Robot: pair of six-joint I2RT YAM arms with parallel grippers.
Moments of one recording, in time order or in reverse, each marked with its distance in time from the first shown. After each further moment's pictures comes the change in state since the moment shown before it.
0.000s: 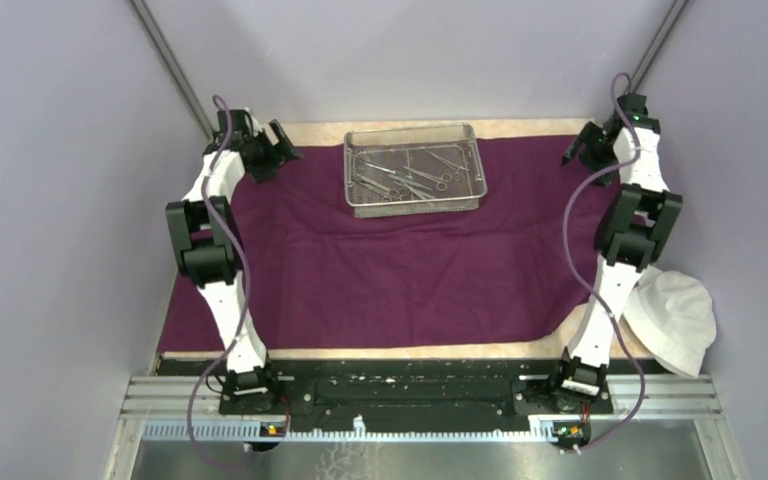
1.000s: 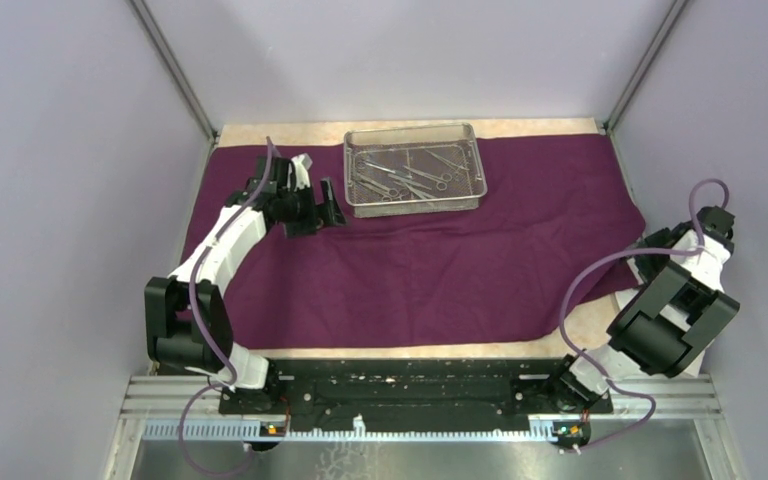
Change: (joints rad) left arm -0.290 -0.703 -0.684 -0.153 0.018 0.089; right arm -0.478 -0.916 -1.247 0.180 0.021 -0.010
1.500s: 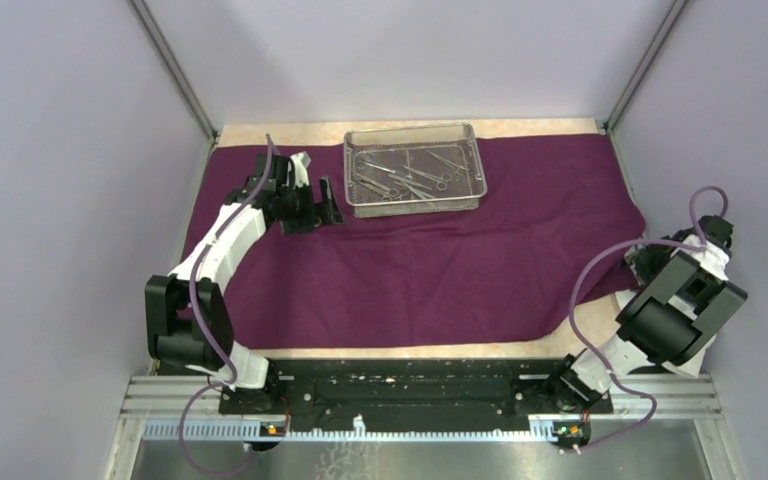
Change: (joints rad) left arm -0.008 0.011 0.026 -0.013 -0.040 0.032; right arm -0.026 0.080 -0.032 0.115 -0.037 -0.008
